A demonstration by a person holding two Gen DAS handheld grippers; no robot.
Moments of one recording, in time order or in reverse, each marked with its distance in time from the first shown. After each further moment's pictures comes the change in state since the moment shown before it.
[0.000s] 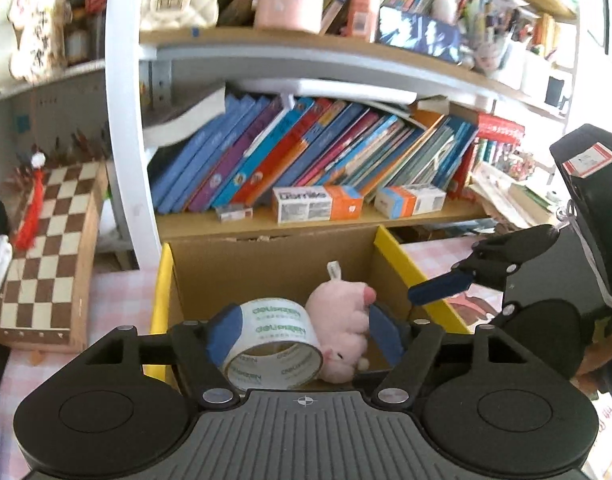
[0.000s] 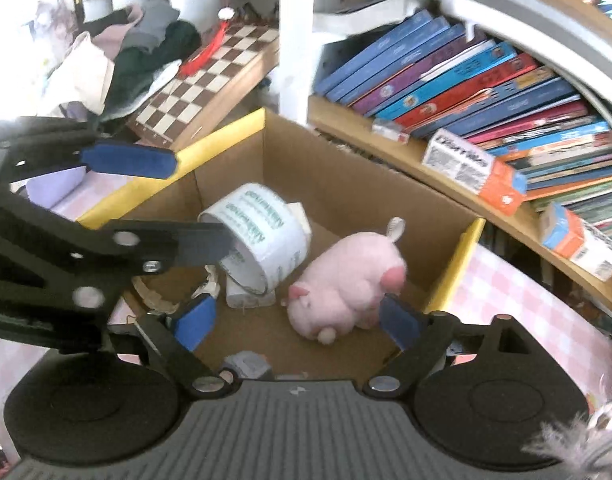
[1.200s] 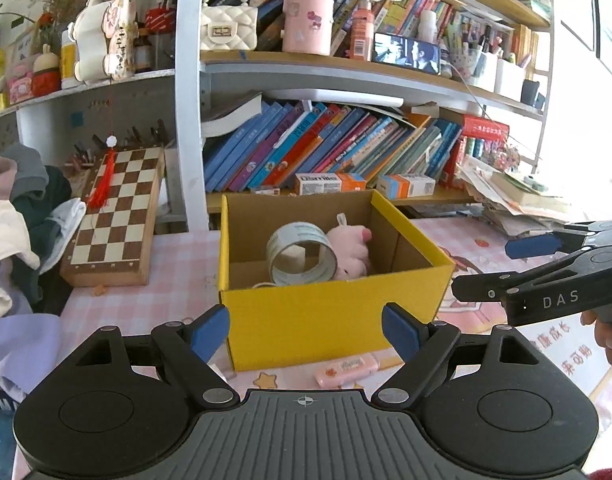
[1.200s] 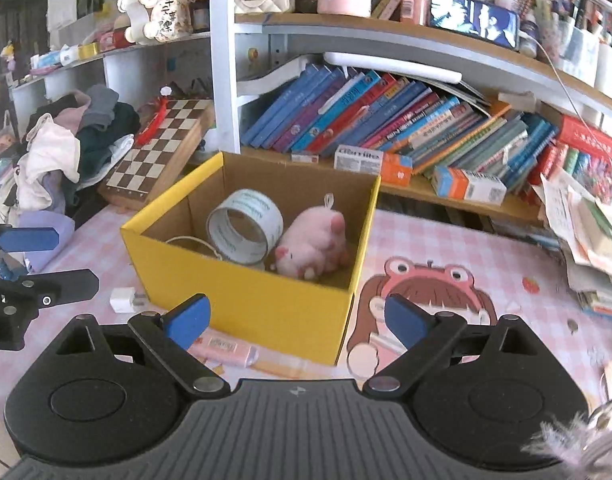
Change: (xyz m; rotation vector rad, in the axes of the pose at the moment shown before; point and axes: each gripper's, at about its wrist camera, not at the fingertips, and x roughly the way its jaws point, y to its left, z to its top) left arm -0.122 0.005 -0.083 -0.006 -0.040 0.049; right arm -0.109 0.077 -0.097 0.264 -0.207 -0.241
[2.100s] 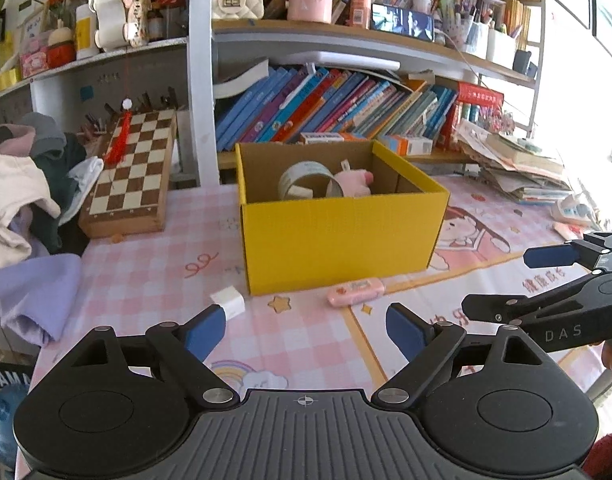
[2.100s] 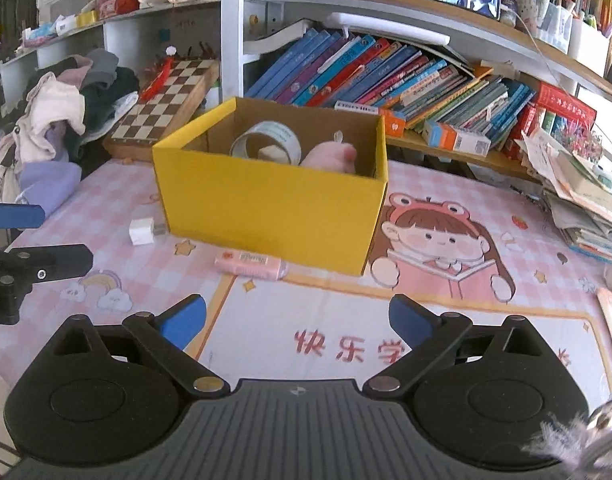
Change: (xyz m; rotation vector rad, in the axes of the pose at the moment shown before) left arm -0.031 0.010 -0.053 0.017 0.076 -0.001; right arm -0.021 0.057 -0.074 0.012 0.059 -0.076
